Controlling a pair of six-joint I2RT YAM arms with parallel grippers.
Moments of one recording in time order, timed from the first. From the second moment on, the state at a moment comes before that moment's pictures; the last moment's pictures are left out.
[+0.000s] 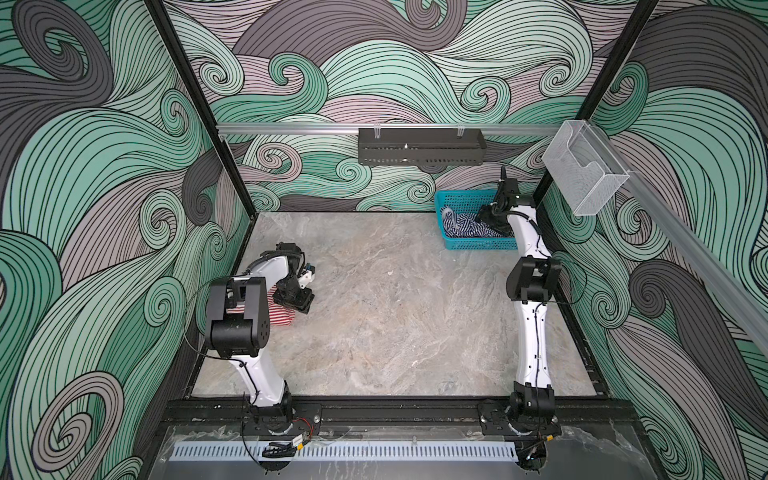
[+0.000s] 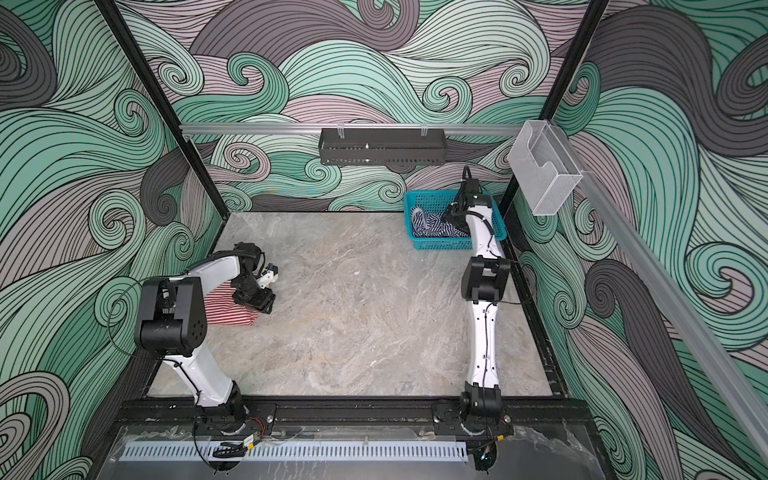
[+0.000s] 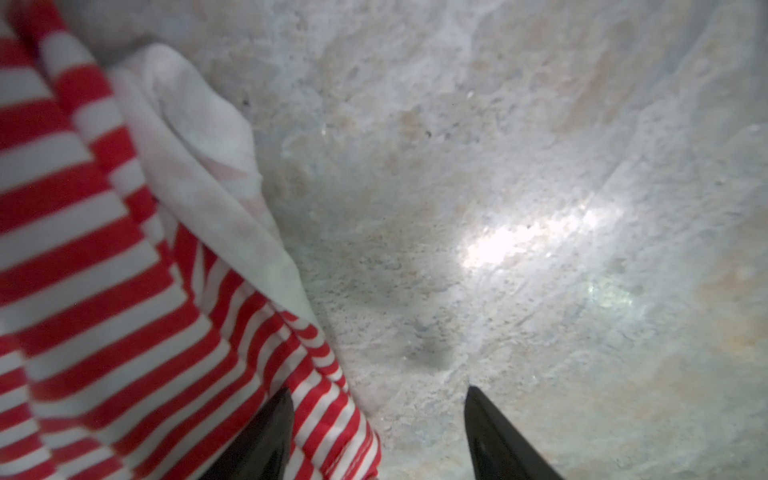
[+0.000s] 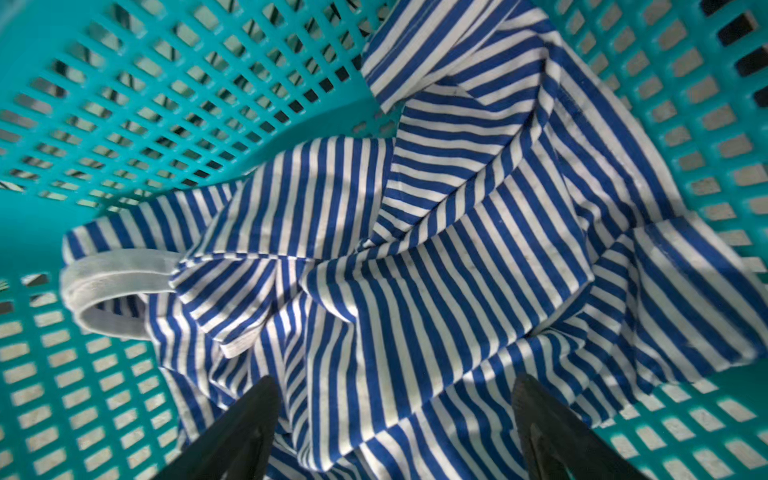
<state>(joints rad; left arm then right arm) 0.03 1.80 1.15 -0.93 -0.03 0.37 -0.08 2.68 2.72 -1.12 0.00 0.38</state>
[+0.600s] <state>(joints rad) 0.03 1.77 1.15 -0.93 -0.05 0.34 -0.07 2.69 2.68 -1.15 -0.05 0.36</state>
